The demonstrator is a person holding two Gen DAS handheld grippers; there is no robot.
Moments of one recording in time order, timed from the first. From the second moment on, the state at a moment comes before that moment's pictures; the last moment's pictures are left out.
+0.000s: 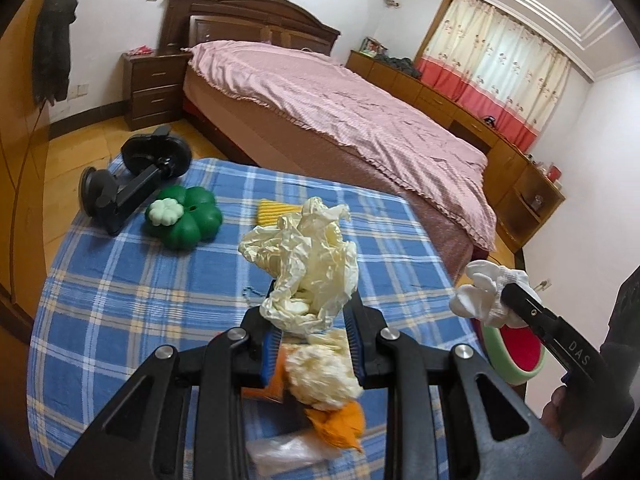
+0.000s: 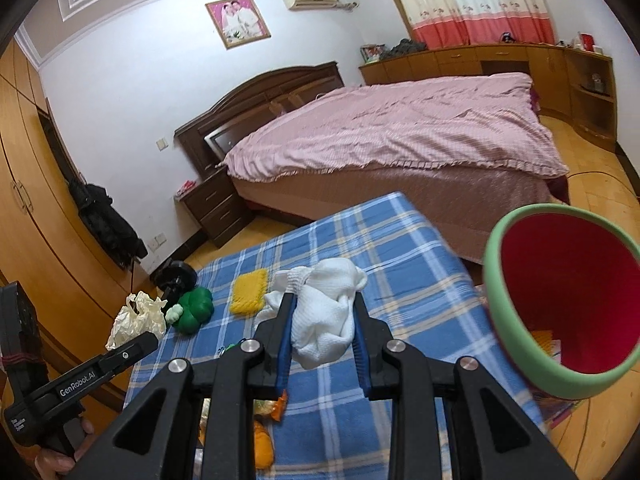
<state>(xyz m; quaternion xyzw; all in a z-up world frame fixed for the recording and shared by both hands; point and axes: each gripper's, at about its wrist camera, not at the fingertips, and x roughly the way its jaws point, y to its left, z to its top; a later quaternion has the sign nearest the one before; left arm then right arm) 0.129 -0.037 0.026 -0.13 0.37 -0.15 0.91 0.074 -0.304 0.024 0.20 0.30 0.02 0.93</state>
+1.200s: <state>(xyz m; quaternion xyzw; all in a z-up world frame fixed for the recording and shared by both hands) 0.111 -0.273 0.017 0.01 0.41 -0.33 0.85 -0.018 -0.476 -0.005 0.29 0.27 -0.16 0.90</state>
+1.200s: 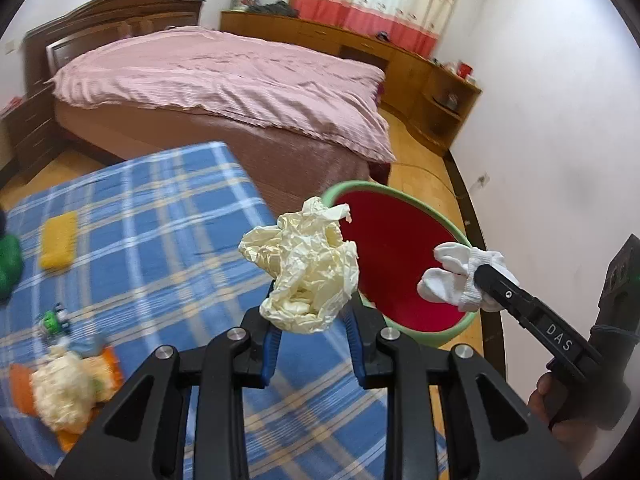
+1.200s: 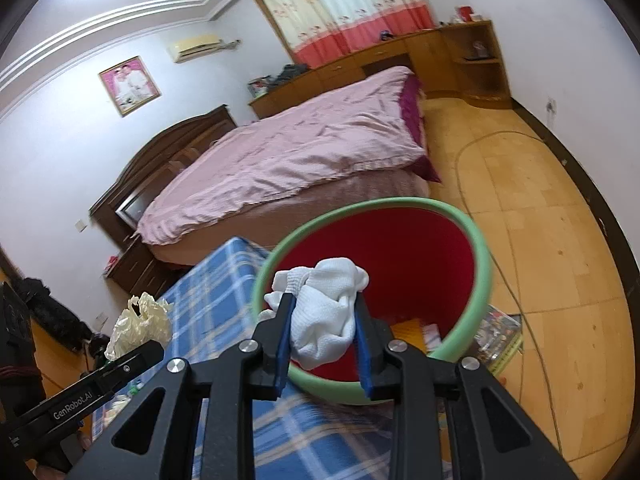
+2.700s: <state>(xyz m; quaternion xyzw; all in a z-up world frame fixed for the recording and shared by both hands) 0.111 -0.262 0.003 0.00 0.41 -0.30 0.86 -0.026 -0.477 -0.018 0.30 0.28 -0.15 0.90</state>
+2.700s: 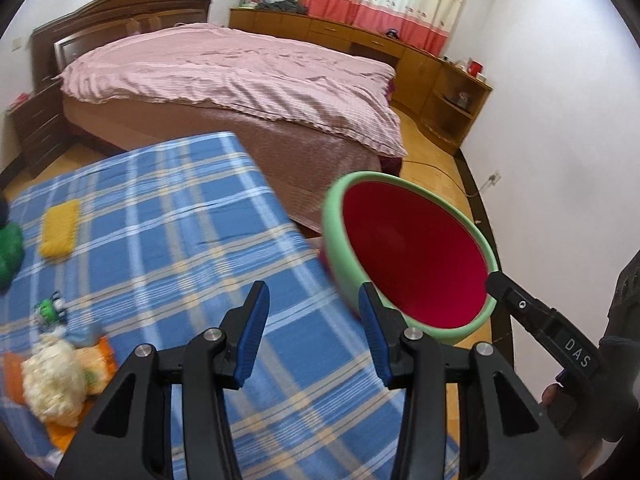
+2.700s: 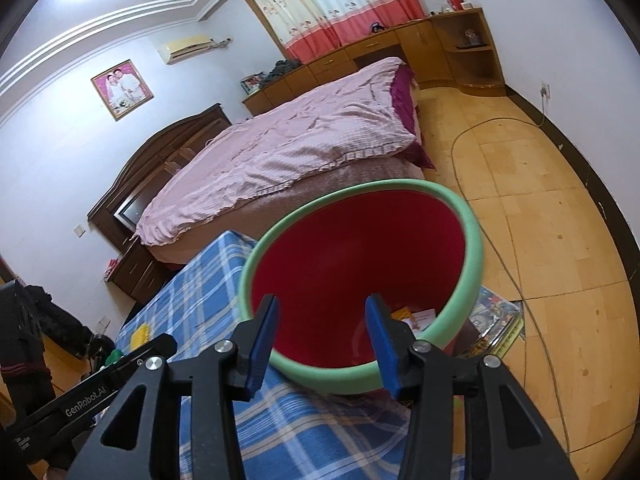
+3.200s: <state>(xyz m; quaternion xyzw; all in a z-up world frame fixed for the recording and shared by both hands) 0.101 -0.151 0.015 -0.03 0.40 -0.20 0.89 -0.018 -0.414 -0.008 0.28 0.29 -0.09 0.91</state>
